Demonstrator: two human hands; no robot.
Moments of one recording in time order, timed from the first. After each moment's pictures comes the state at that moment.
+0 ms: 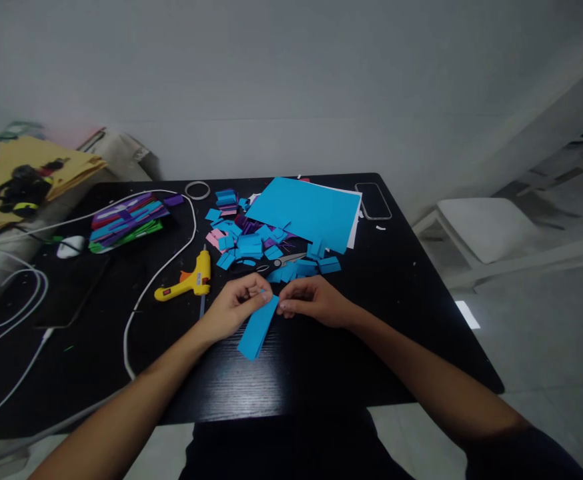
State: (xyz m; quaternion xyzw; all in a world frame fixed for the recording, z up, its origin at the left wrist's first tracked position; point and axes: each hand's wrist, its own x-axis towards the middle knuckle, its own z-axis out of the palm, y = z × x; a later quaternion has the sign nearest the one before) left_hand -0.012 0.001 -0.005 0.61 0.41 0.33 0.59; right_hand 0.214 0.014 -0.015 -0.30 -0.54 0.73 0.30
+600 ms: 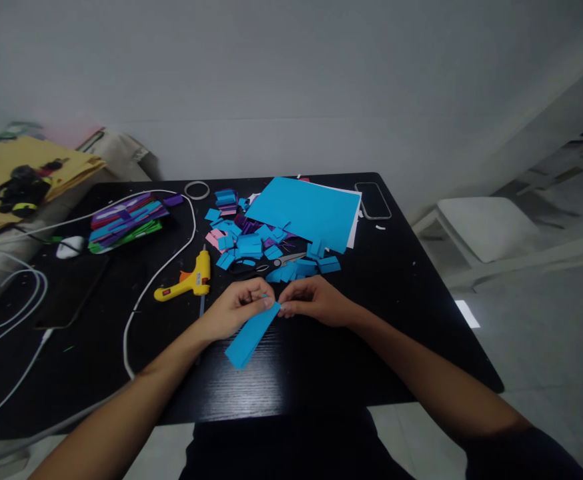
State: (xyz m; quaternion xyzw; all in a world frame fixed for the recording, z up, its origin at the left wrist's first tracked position) left_hand -0.013 0.002 0.002 0.61 0.38 0.28 0.64; right_hand 0.217 0.016 -0.016 -0.29 -0.55 0.73 0.29
